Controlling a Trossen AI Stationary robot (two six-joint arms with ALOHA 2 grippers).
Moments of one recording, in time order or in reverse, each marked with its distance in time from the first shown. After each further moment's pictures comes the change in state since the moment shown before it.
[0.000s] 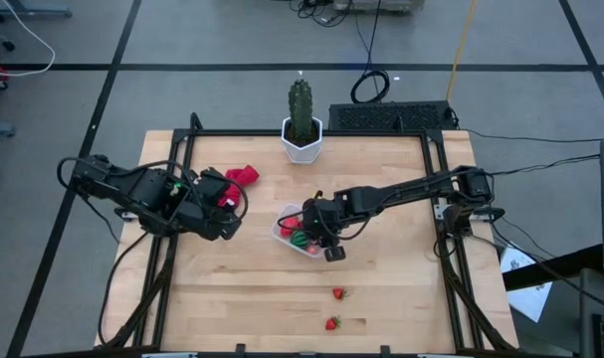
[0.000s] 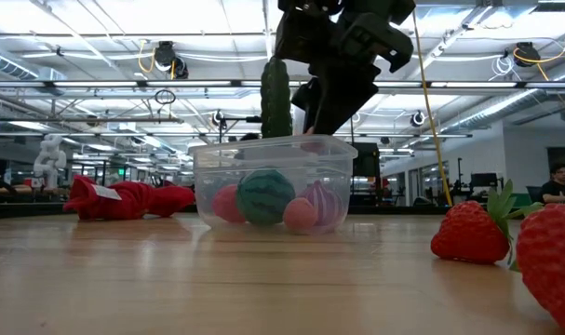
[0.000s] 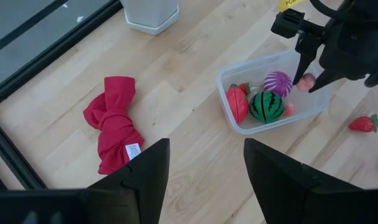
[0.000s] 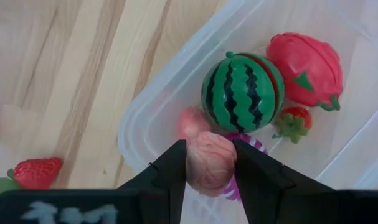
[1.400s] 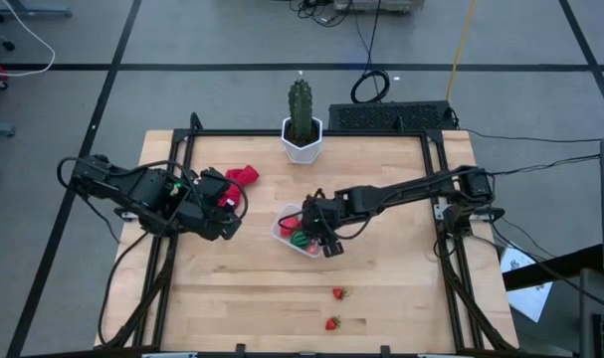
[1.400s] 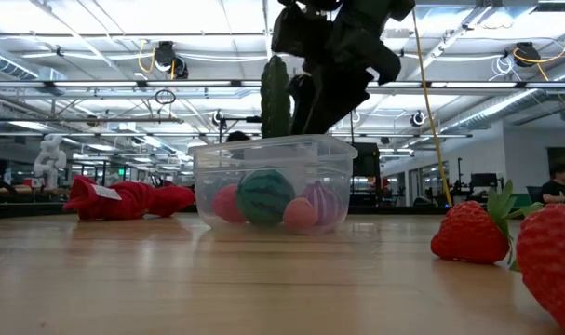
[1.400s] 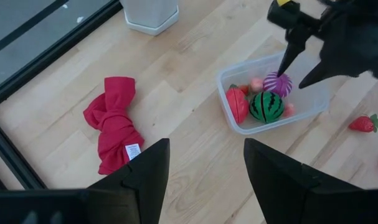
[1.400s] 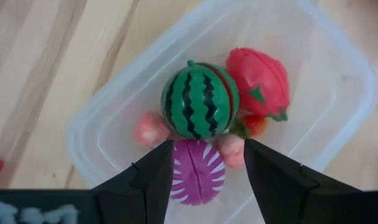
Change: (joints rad) left arm 0.000 0.000 0.000 0.001 -0.001 0.002; right arm 0.001 -0.014 -0.001 0.042 0.127 -0.106
